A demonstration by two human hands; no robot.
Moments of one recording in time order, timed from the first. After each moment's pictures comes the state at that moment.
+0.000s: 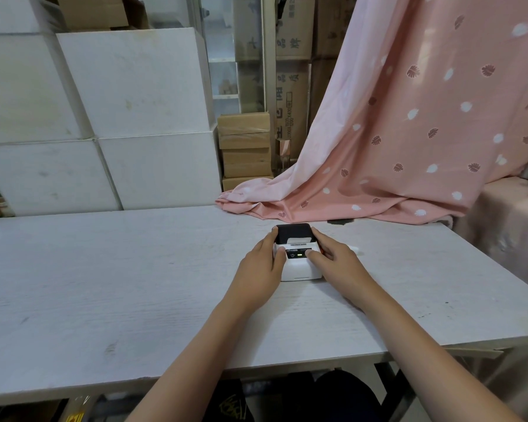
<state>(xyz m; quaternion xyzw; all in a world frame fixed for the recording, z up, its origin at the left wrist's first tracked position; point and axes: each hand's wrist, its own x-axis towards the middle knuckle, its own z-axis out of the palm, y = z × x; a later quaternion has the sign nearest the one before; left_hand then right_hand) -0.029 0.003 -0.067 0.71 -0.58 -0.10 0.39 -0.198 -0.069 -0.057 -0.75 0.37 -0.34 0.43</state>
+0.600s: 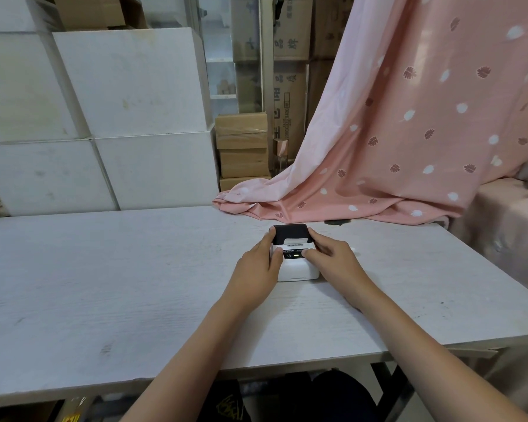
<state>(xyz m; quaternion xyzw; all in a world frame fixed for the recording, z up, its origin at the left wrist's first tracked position) -0.031 0.002 -0.066 0.71 -0.58 -0.11 0.39 -0.196 -0.068 -0.049 -0.71 0.39 -0.35 0.47</state>
